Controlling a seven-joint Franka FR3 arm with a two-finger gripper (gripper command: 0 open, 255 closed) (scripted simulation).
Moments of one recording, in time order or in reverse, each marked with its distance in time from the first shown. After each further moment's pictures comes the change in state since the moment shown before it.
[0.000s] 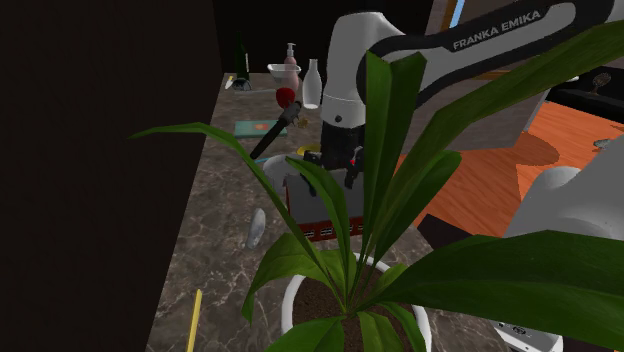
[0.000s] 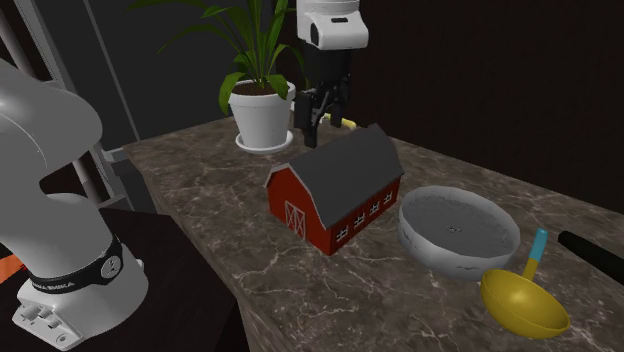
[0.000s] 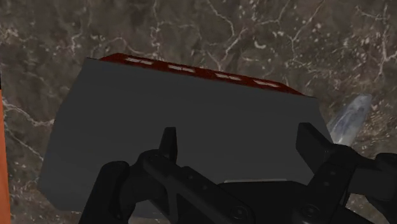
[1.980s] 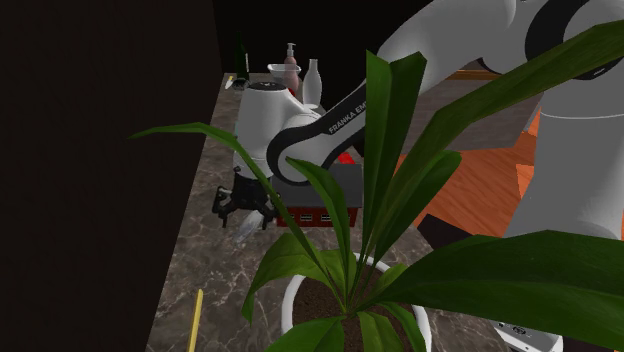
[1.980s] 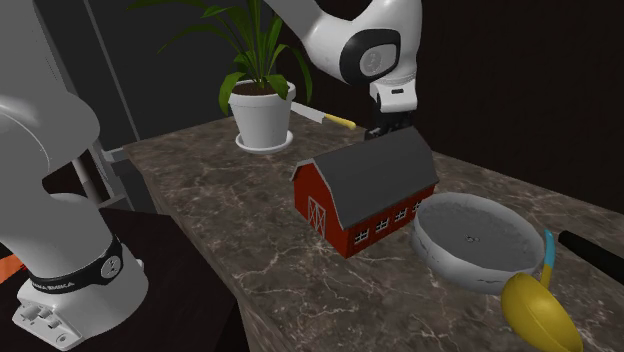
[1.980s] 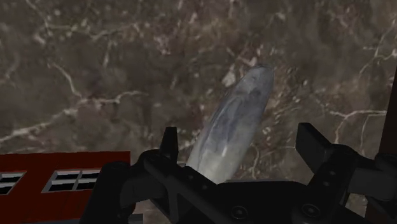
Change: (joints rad) arm 0.070 0.673 0.087 0.387 -0.344 0.402 0.620
